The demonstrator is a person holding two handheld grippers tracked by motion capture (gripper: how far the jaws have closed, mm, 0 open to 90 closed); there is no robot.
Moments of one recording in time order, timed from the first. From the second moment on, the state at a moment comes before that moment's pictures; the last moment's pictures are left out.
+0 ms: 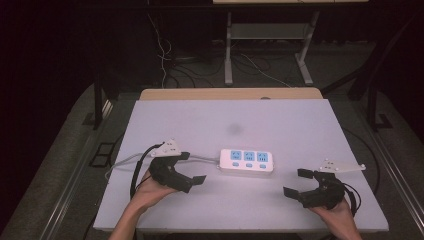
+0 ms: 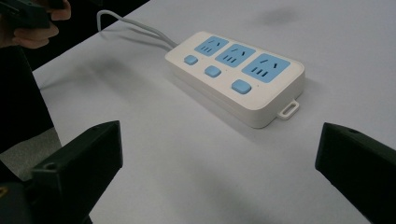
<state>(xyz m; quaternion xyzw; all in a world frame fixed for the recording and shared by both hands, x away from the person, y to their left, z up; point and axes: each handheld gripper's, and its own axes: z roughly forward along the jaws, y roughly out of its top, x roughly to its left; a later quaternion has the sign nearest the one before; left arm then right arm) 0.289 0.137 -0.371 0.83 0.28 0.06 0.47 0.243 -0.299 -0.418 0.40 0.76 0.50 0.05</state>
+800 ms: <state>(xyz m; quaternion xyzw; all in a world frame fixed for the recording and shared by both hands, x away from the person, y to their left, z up) 0.316 0.105 -0.350 0.86 0.24 0.05 0.45 0.243 -0.300 -0.419 0.40 0.76 0.50 0.05</state>
